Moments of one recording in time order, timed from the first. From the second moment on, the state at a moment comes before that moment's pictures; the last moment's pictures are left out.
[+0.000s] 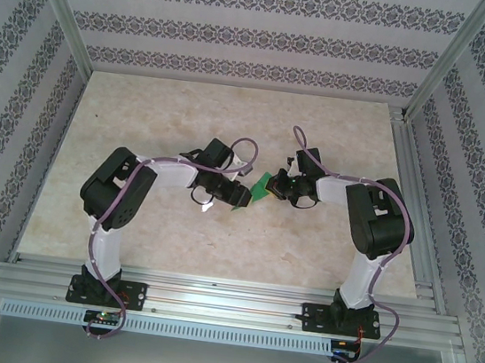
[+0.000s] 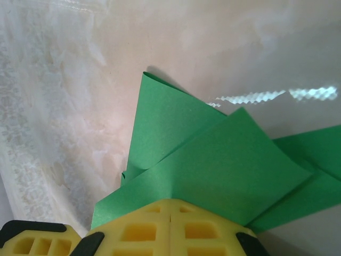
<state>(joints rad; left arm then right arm) -0.57 1.96 1.14 -0.21 0.66 -0.28 0.32 1.89 0.95 -0.05 -0.53 0.71</state>
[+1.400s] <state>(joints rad) -0.52 2.07 1.15 -0.11 0.84 -0.43 0.34 1.75 0.95 -0.18 -0.46 0.59</state>
